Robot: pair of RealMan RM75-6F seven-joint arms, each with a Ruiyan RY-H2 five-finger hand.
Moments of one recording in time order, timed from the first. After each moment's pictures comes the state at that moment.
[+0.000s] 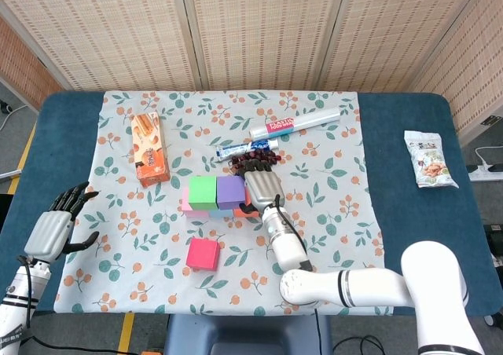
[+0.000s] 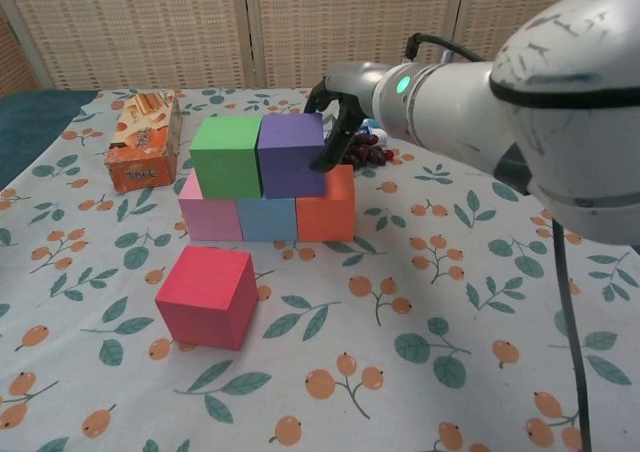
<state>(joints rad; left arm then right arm) -0.32 -1.18 -0.07 -1.50 1.46 1.27 -0.21 1.18 -1.70 0.38 -1.59 -0.27 1.15 -0.72</state>
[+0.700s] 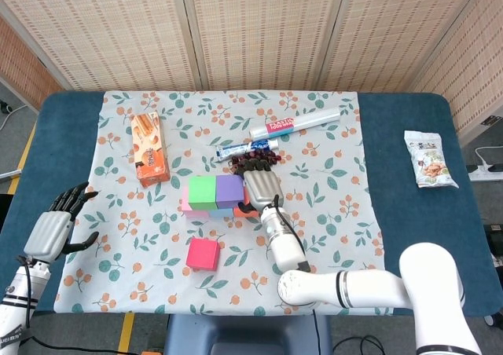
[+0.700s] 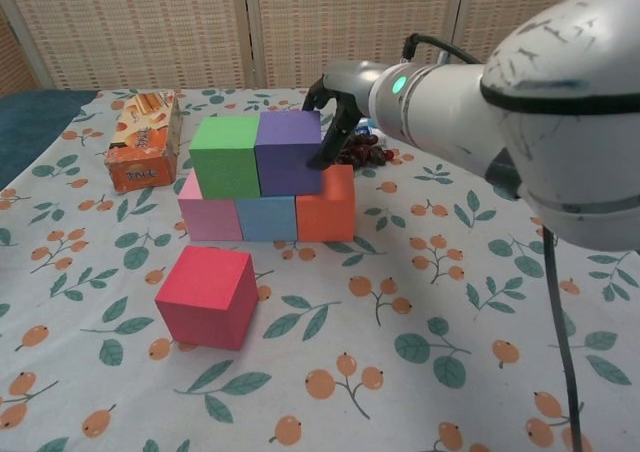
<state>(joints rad) -0.32 -1.18 -0.07 -1.50 1.46 1.27 -0.21 1.17 -1.72 0.40 -1.58 -0.28 1.17 -0.73</state>
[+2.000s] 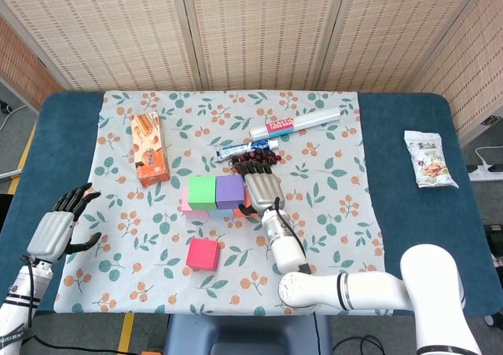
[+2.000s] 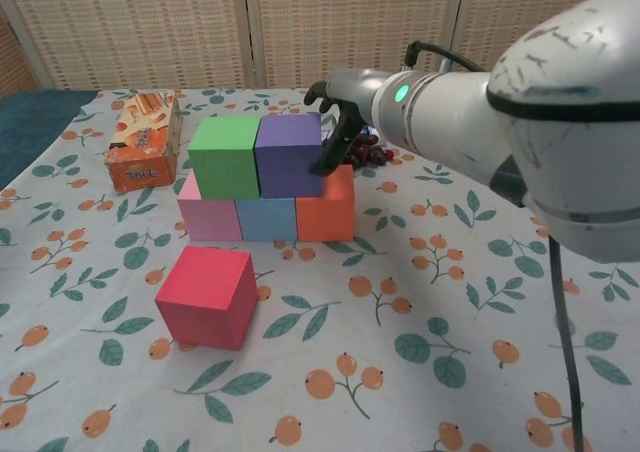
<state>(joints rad) -0.33 -1.19 -0.07 -1.49 1.46 1.26 -0.22 1.15 -1.73 0.40 -1.60 -0.28 1.17 -0.76</state>
